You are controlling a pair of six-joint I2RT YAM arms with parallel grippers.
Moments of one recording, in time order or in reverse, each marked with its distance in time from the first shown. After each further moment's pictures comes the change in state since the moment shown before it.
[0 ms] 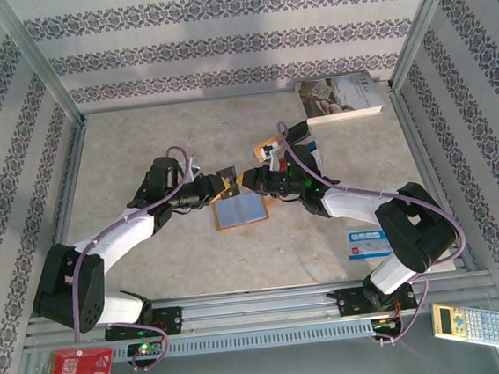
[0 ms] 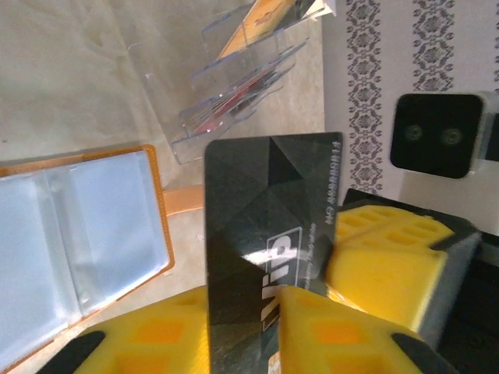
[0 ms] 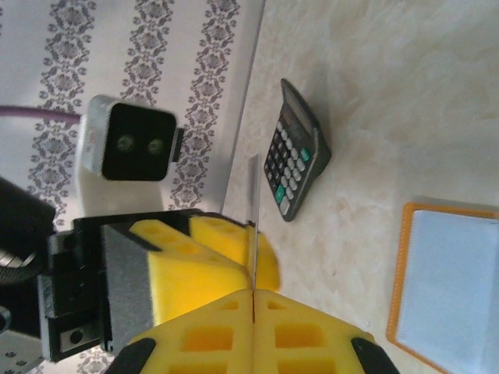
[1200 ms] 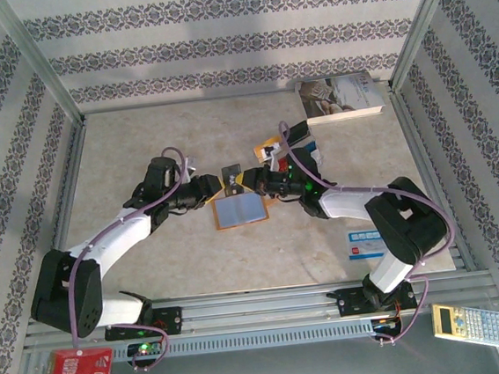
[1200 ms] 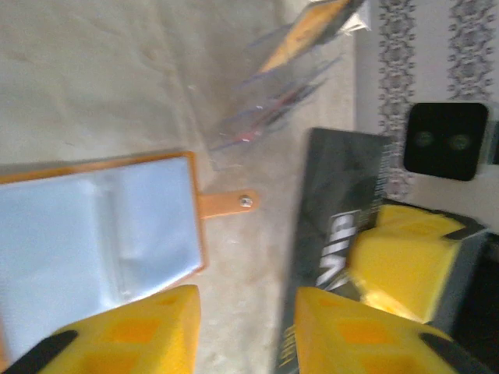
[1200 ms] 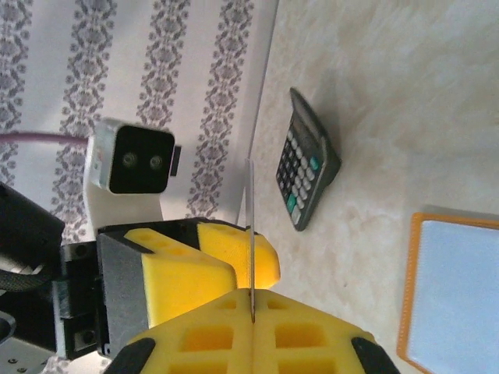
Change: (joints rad) left arm 0.025 -0.040 0.020 -0.156 -0.095 0.071; right arm -0.027 0.046 -0.045 0.158 -0.010 0.071
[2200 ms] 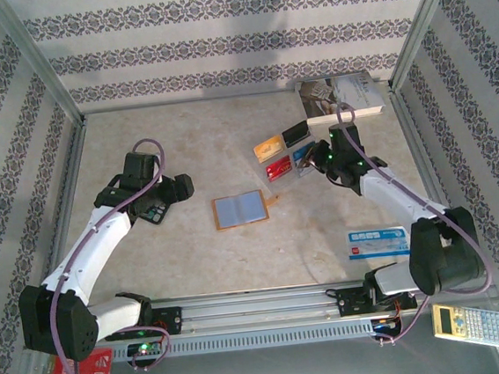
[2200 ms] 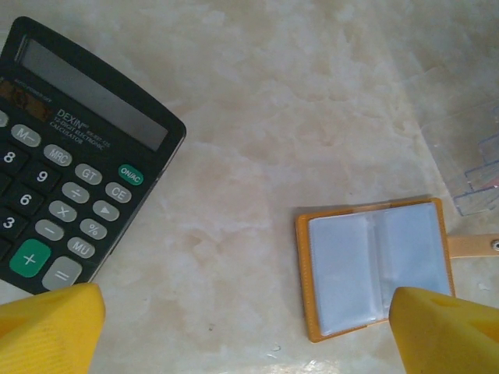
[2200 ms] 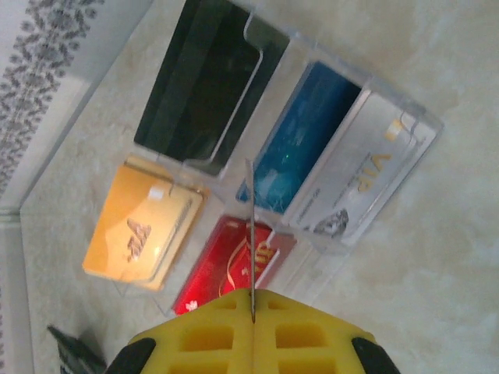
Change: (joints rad) left arm 0.100 -0.139 0.195 -0.591 -0.486 0.456; right arm -0.324 -0.217 0.189 -0.880 0.515 -0.195
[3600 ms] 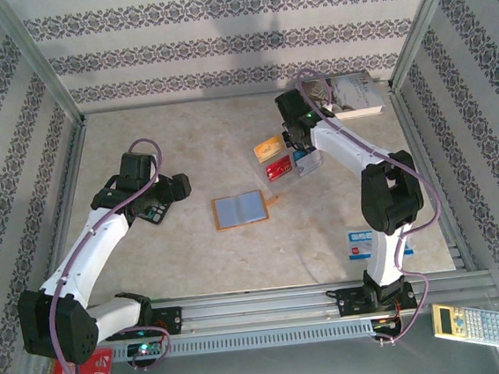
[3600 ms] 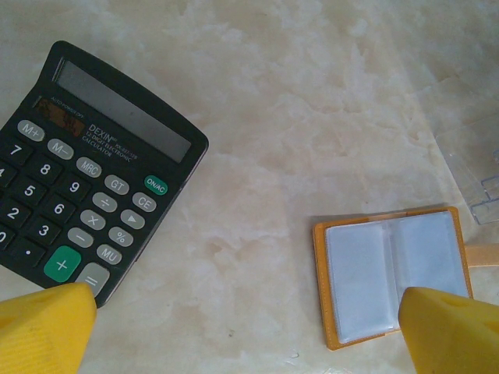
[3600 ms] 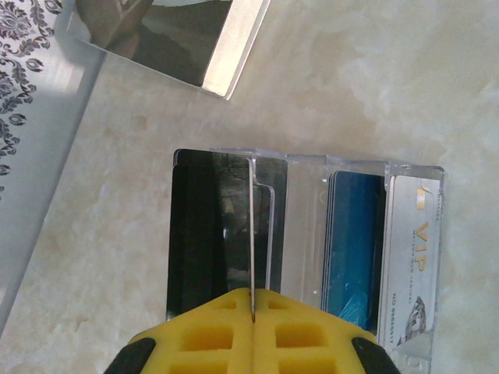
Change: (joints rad) left arm 0.017 -0.019 0.000 -0.003 -0.026 0.026; right arm 0.170 0.495 0.668 -0.465 0.514 0.509
